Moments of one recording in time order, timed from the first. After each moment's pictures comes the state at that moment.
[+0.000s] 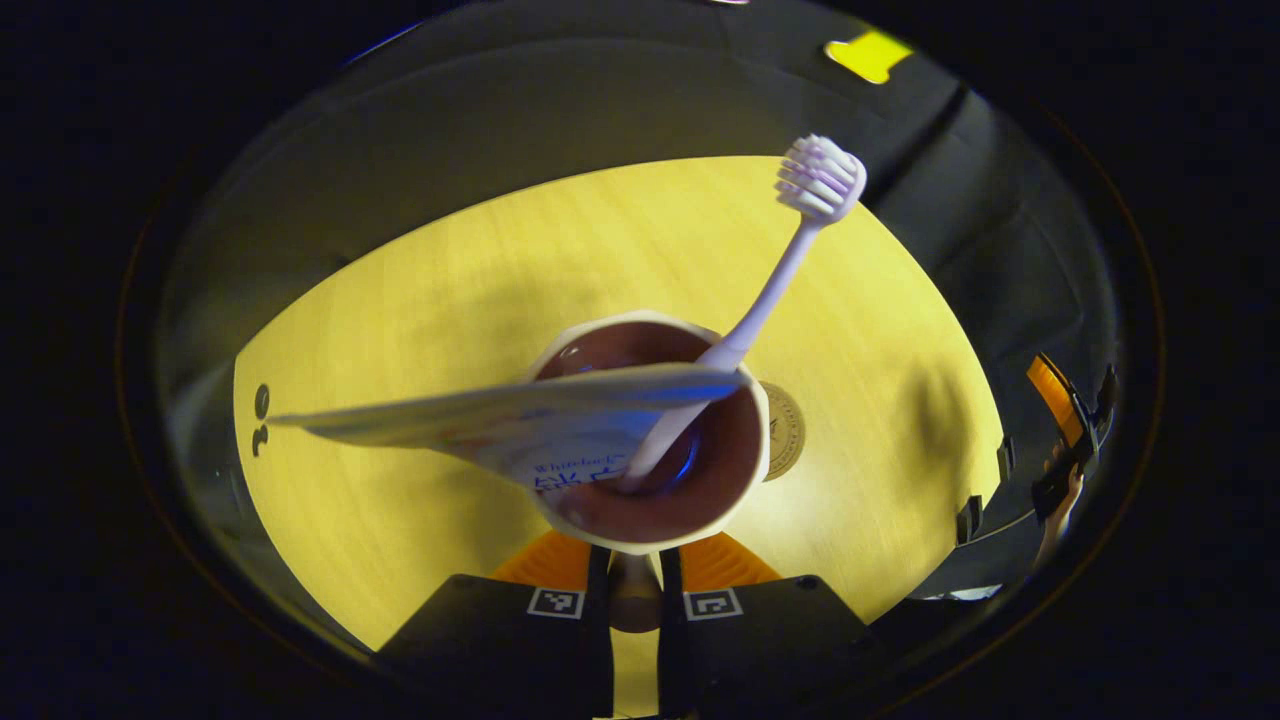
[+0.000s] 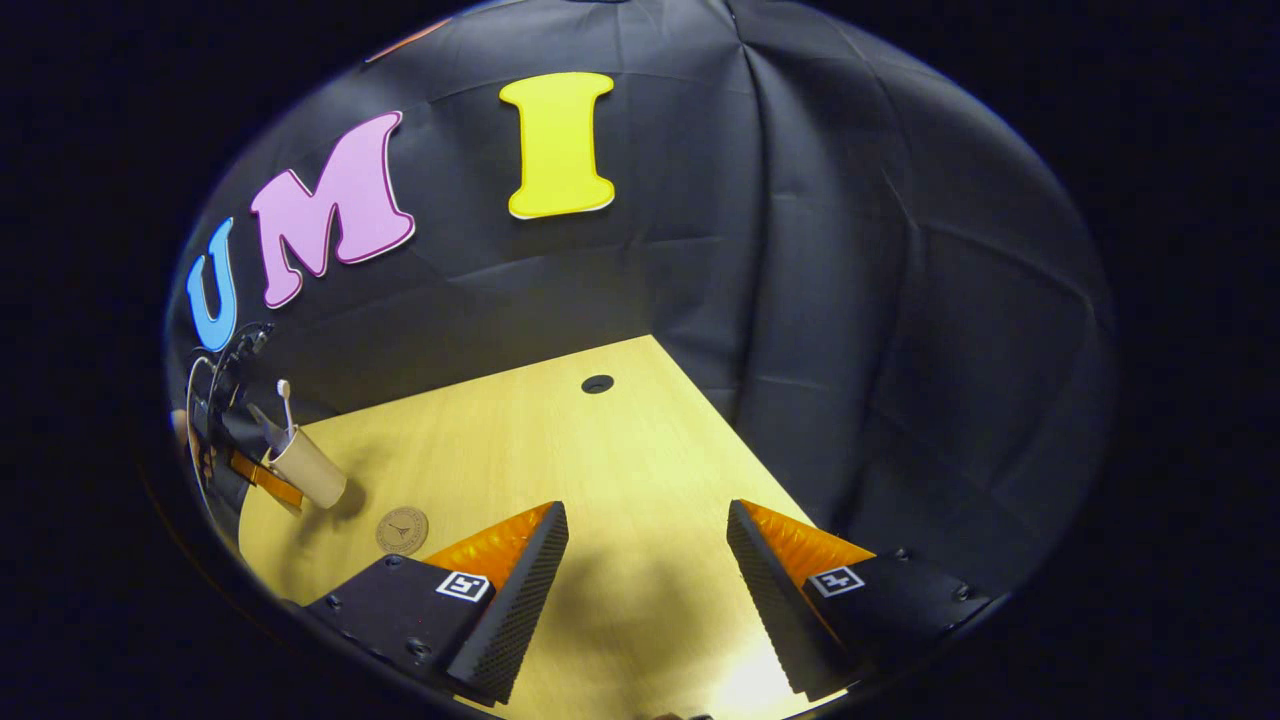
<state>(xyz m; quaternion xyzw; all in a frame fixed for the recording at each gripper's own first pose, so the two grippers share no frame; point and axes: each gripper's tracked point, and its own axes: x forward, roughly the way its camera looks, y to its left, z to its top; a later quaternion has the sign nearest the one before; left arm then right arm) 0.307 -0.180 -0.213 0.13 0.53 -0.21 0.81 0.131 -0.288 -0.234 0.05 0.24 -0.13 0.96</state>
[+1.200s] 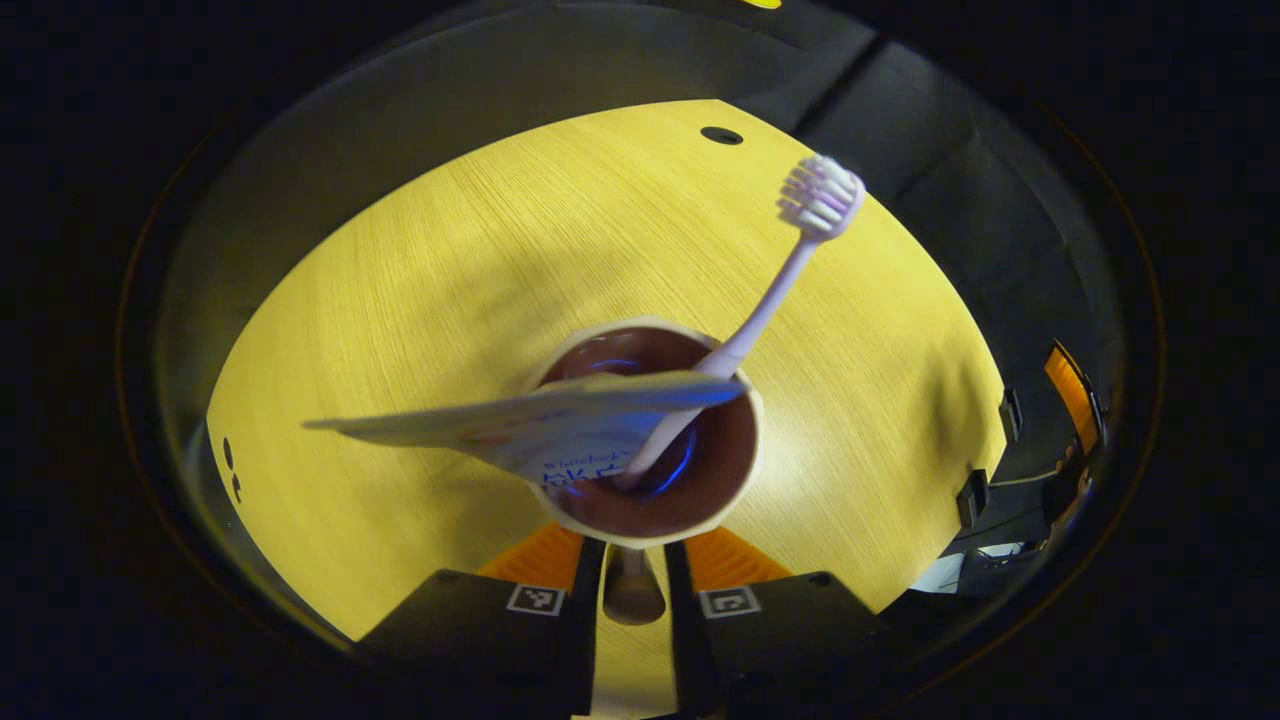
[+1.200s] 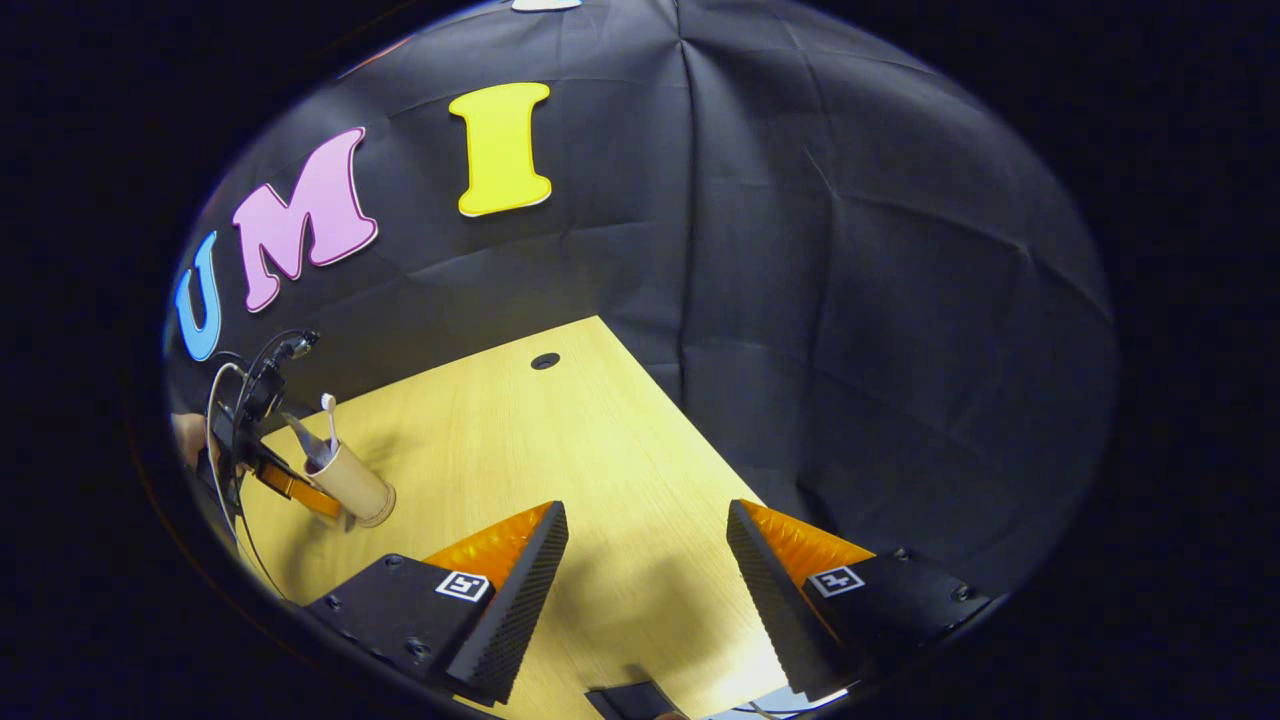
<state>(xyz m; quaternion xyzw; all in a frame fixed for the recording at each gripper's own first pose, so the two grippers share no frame) 0.278 -0.266 -0.255 0.19 0.55 -0.26 0.77 0.065 -0.315 -0.246 0.07 0.25 -0.17 0.95</state>
